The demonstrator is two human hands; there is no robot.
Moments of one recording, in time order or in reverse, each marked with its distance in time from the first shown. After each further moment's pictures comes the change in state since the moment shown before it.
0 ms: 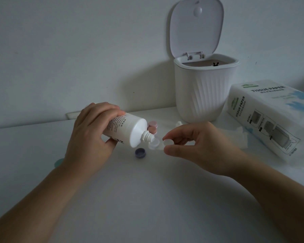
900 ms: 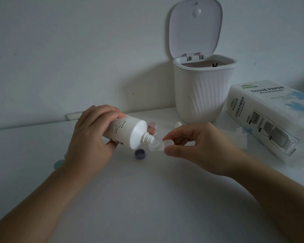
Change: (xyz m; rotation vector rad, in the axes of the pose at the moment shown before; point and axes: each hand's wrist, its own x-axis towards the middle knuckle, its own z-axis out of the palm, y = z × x) left_hand 0.001 0.004 0.000 -0.033 -0.030 -0.023; right_hand 0.000 0.000 -0.001 0.008 0.008 0.000
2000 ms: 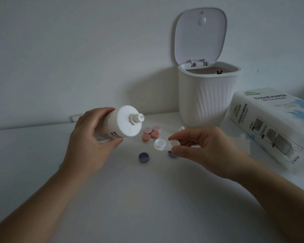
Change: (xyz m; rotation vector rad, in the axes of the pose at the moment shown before) left_hand -0.006 -0.005 -0.009 -0.229 0.102 -0.290; right_hand 0.002 0.003 -0.003 0.087 0.033 0.000
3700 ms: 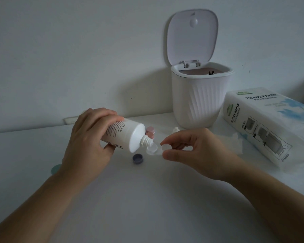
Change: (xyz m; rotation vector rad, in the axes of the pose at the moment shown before) left_hand 0.005 0.002 0.010 0.251 -0.059 0.321; right_hand -0.002 0.000 0.001 -0.102 -0.030 0.005
